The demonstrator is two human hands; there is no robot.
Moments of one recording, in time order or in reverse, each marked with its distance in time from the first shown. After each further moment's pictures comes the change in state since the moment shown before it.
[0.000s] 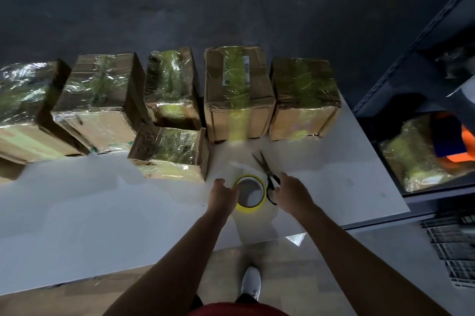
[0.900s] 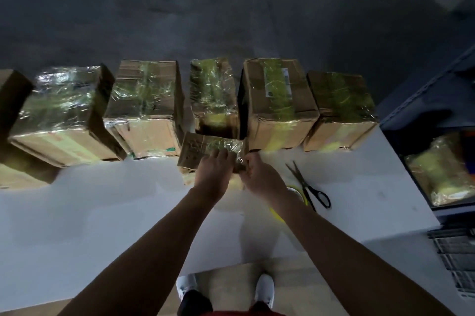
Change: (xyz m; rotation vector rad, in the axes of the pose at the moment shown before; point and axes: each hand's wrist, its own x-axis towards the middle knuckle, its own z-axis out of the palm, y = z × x) left_hand 0.053 0.011 -0.148 1.042 0.276 0.860; right_hand 0.008 -0.186 0.016 0.208 0.044 -0.209
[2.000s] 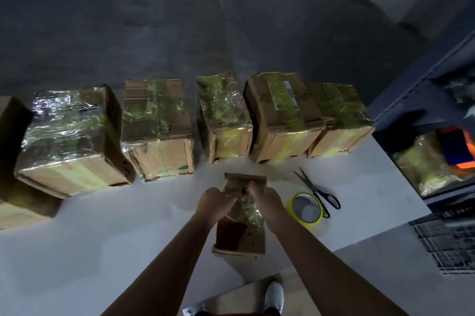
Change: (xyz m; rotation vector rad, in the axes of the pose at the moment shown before) left_hand -0.033 -0.056 0.010 -1.056 -0.471 -0.568; right_hand -0.003 -0.031 0.057 0.498 0.104 0.588
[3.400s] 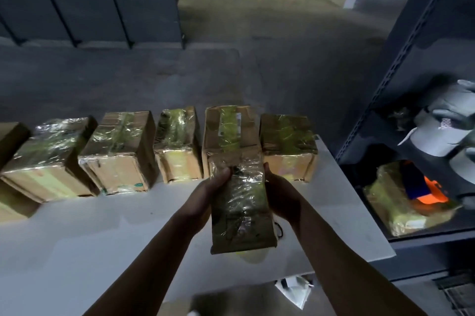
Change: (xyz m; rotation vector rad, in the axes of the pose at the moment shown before) left_hand -0.106 0.160 0.125 -0.663 -0.205 0.403; right_hand 0.033 0.017 -0.242 0.609 -0.589 -0.257
